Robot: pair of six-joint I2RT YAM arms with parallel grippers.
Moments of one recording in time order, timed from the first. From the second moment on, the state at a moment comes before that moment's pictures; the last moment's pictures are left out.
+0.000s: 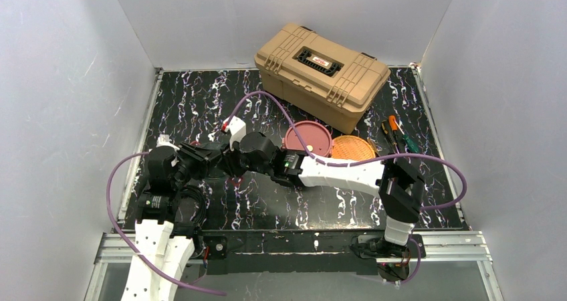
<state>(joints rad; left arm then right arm) -0.04 0.54 0.68 -0.63 0.29 -1.16 1.24 1.78 1.38 0.04 0.12 0.33</state>
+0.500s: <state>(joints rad) -0.04 0.78 1.07 -0.78 0.42 -0.70 1.14 1.52 1.40 -0.29 0.15 0.01</state>
